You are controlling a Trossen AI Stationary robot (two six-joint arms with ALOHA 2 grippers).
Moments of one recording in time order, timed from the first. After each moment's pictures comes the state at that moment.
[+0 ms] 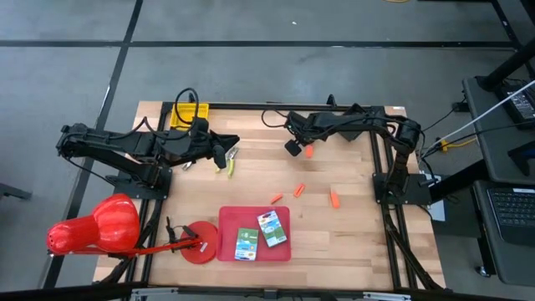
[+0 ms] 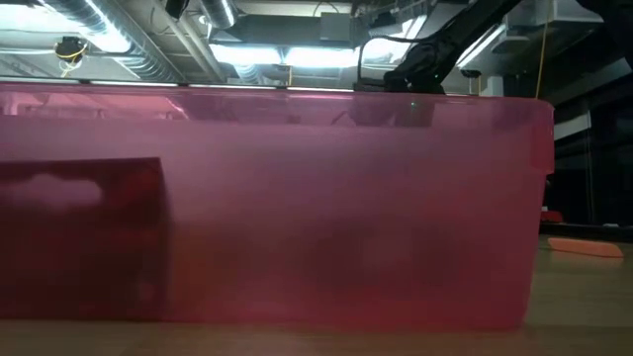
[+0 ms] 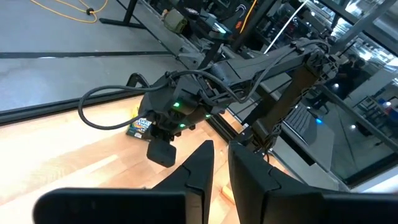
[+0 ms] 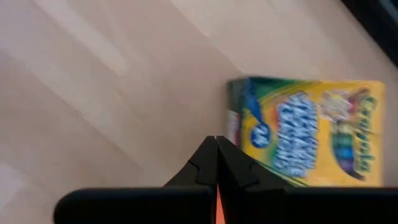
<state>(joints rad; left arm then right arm) -0.14 1.01 1.03 -0.30 -0.62 -0.78 -0.39 1.88 1.22 -0.64 0.29 0.35</state>
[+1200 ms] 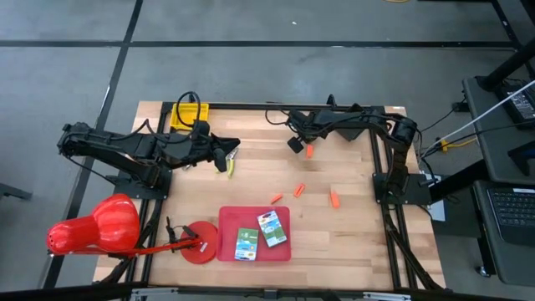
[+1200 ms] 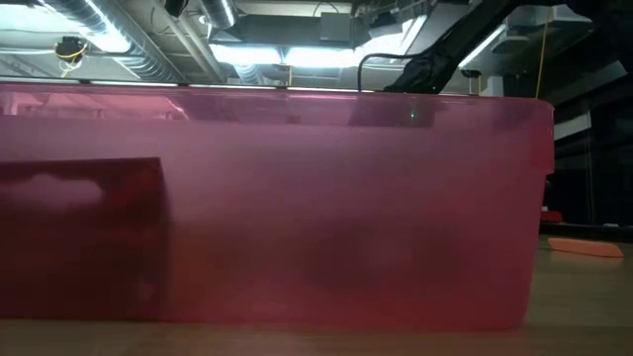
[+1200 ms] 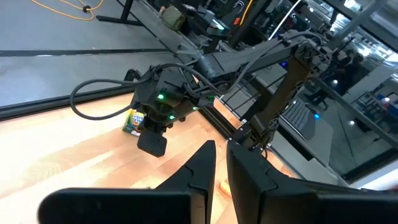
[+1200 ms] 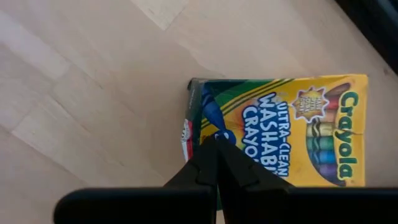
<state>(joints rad) -0.18 1.02 1.03 -0.30 -0.64 -0.78 -0.43 1.93 1.22 -0.64 0.29 0.36</state>
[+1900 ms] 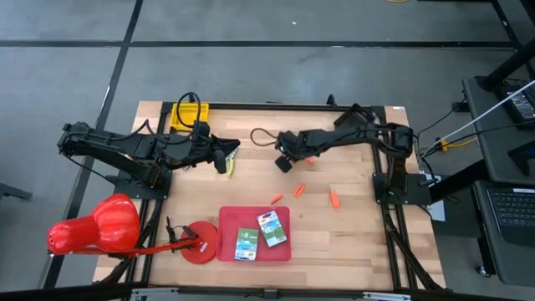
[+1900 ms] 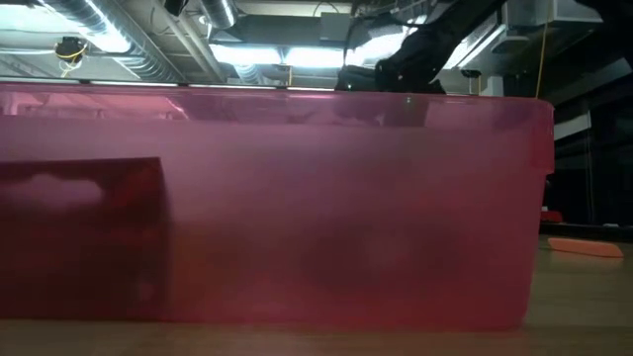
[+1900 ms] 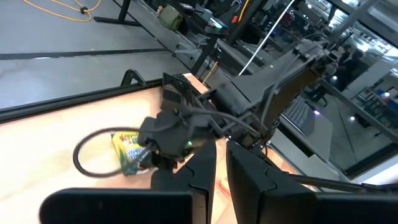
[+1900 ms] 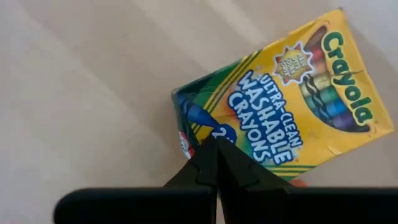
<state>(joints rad) -0.19 1.02 1.03 -0.30 -0.64 -0.76 -0.19 1.93 1.22 -0.56 0.25 0.54</state>
